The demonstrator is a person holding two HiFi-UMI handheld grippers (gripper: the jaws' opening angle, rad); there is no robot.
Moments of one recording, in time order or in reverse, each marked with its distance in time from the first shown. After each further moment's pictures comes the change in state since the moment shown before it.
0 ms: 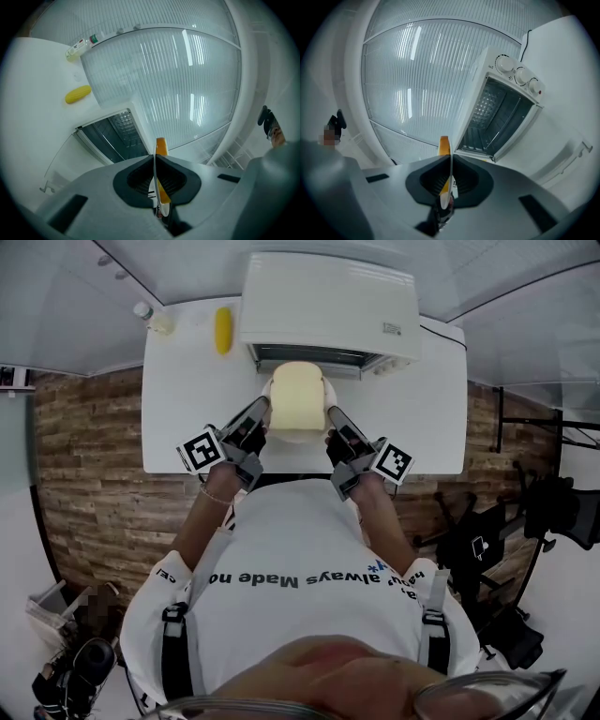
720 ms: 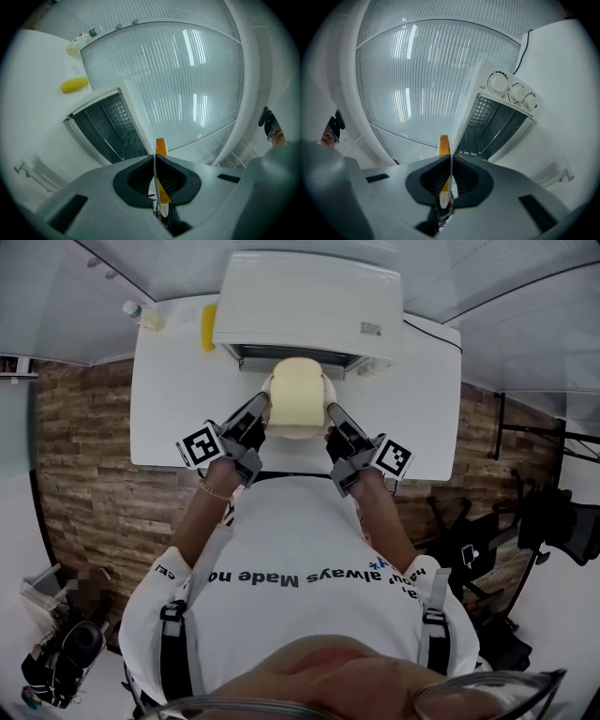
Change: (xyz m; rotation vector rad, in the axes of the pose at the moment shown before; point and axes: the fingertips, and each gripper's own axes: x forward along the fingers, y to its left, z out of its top) left arm 0.056 -0.014 -0.034 -0.006 -0.035 0.025; right arm -0.032 -0.022 0.056 0.011 0.058 0.005
